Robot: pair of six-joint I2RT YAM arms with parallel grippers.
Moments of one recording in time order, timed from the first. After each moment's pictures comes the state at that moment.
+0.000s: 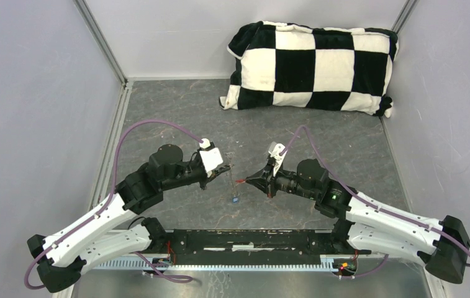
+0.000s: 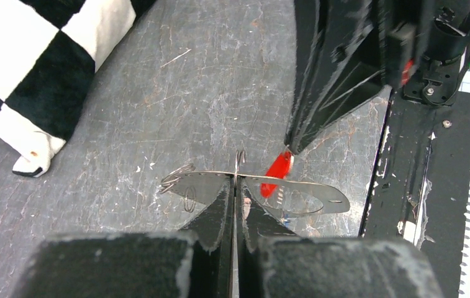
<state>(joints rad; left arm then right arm) -0.89 0.78 0.85 -0.37 0.24 0.27 0.98 0.87 0.53 0.13 -0.17 0.18</state>
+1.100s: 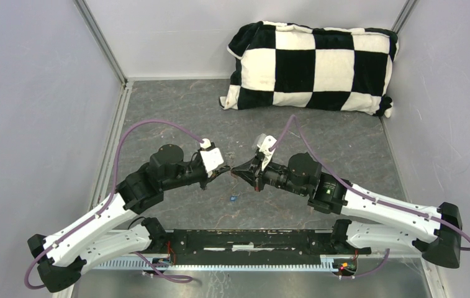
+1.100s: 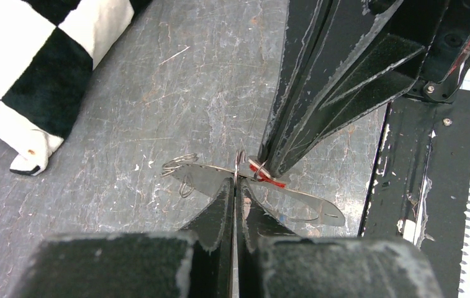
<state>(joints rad) -0.89 0.78 0.85 -0.37 0.24 0.26 1.13 0.99 0.79 0.11 -0.02 0.12</state>
